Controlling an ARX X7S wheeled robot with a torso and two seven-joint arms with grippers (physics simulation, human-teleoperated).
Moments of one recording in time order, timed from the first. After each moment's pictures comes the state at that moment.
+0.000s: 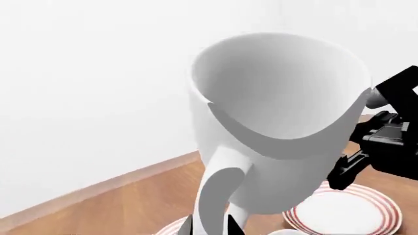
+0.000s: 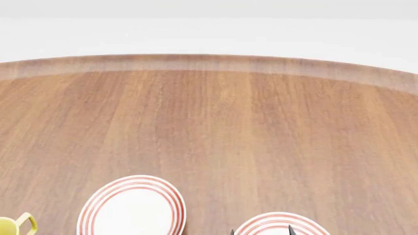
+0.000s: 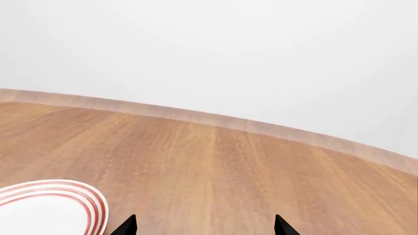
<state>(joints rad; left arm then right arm) 0.70 -0.78 0.26 0.25 -0.13 0.84 -0.25 0.00 0.27 -0.36 -0.11 0.11 0.02 0.33</state>
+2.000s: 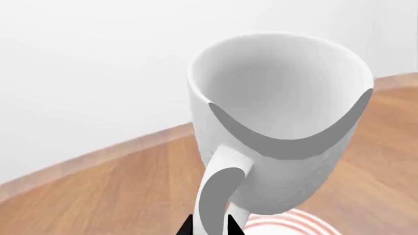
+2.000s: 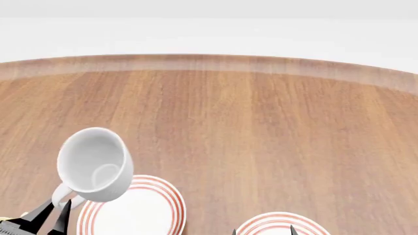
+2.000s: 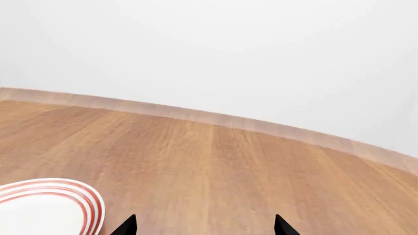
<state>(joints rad) -0.19 -0.56 0.48 -0.04 -0.37 0.09 -0.21 0.01 0.29 -0.38 -0.10 0.14 0.01 0.36</state>
